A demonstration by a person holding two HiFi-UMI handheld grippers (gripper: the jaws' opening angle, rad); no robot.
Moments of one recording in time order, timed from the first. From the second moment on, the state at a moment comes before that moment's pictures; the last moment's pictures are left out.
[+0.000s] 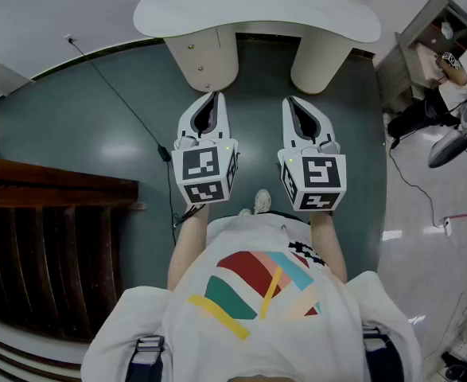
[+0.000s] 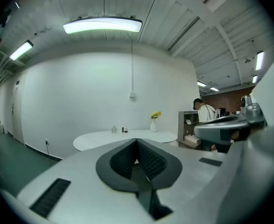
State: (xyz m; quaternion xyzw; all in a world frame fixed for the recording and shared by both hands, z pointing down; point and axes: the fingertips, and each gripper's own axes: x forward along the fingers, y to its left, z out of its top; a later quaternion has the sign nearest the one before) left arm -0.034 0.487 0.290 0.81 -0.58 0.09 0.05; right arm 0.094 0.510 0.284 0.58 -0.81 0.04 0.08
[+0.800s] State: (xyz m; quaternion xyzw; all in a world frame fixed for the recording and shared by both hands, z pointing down) left arm -0.031 0.466 0.292 0.81 -0.57 0.08 0.07; right arm 0.091 0.496 0.283 0.56 -0.82 0.05 0.07
